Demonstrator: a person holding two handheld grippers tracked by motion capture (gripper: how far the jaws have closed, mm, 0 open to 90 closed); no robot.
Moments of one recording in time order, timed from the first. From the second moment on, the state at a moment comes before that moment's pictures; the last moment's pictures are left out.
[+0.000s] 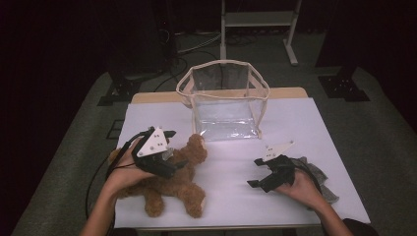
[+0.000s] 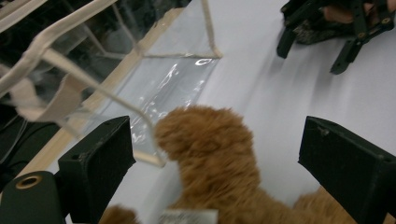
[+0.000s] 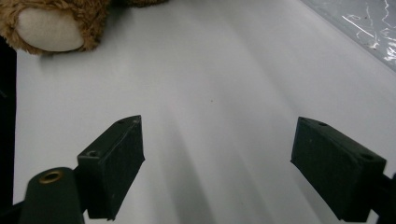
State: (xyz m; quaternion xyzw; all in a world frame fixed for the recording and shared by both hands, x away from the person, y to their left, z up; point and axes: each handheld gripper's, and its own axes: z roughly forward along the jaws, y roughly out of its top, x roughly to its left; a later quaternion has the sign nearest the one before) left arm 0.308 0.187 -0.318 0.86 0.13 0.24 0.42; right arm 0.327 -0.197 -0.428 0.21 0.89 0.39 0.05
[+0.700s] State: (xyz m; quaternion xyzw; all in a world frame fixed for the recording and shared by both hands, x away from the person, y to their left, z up) left arm 0.338 0.235 -0.334 0.88 0.17 0.24 0.37; right arm 0.321 -0.173 -0.425 0.18 0.89 0.41 0.01
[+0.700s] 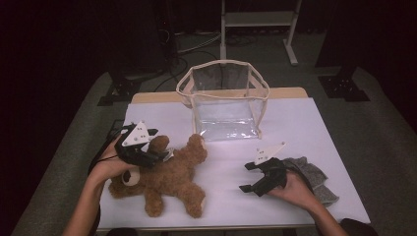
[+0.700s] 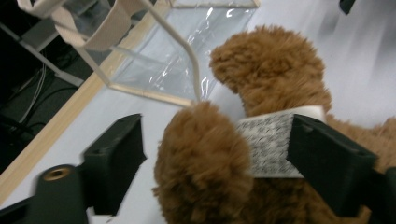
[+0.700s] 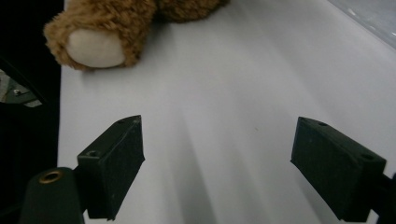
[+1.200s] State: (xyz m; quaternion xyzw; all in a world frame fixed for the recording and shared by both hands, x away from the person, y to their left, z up) left arm 0.344 0.239 -0.346 0.90 0.17 0.23 0.34; right arm 0.317 -0.101 -0.418 0.11 0.89 0.43 -0.06
